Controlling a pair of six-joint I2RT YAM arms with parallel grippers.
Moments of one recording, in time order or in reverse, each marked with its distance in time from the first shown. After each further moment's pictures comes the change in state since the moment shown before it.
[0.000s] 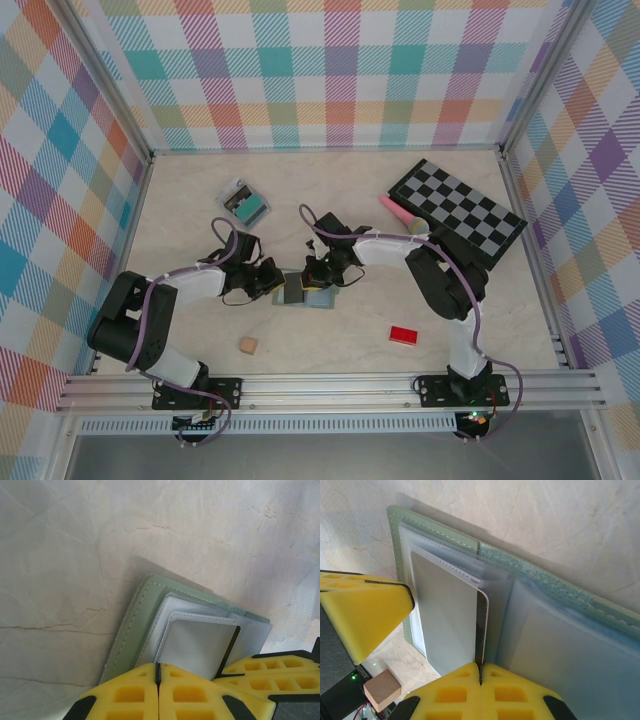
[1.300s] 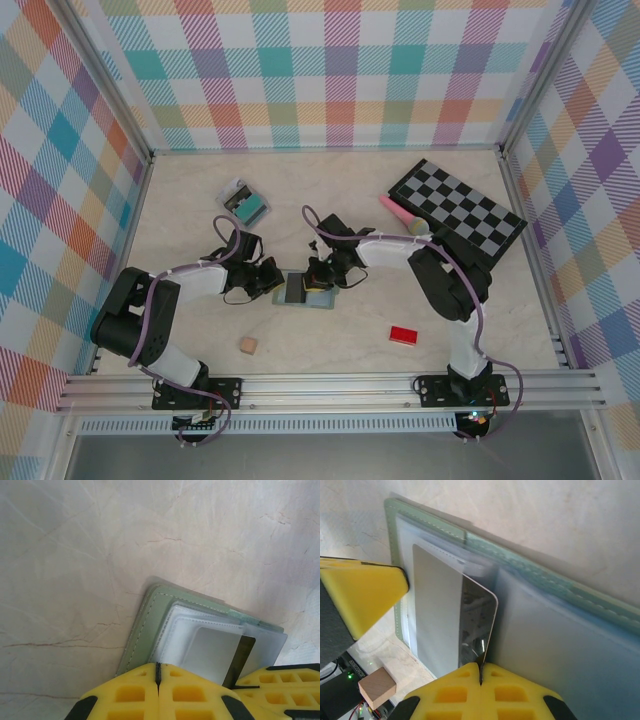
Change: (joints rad) left arm -0.002 0.027 0.019 -0.020 -0.040 0.028; right arm -0.013 -0.027 -0.047 0.016 0.008 -0.002
